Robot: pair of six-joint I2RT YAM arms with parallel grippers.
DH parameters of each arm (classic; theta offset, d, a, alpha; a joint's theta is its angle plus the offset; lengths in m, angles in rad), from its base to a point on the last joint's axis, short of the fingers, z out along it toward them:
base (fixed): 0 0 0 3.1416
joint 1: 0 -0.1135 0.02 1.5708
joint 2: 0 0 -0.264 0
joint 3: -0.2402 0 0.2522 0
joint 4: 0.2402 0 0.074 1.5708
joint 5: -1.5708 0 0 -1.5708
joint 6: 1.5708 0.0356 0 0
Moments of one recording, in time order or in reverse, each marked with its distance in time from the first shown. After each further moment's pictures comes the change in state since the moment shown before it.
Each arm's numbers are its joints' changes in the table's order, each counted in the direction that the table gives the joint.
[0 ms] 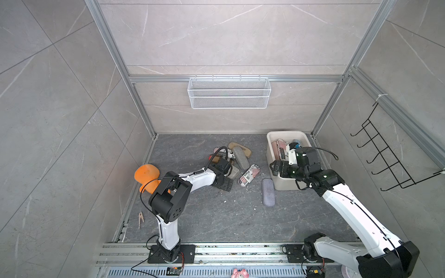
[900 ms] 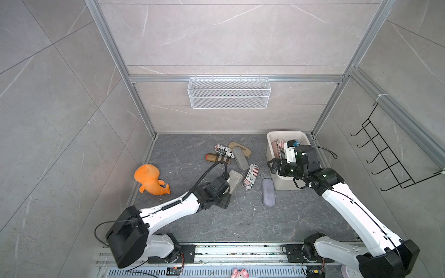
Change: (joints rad) left arm 0.223 -0.619 0.393 -0.031 0.050 -0.127; right arm -0.034 0.011 -0.029 -0.048 0.067 0.046
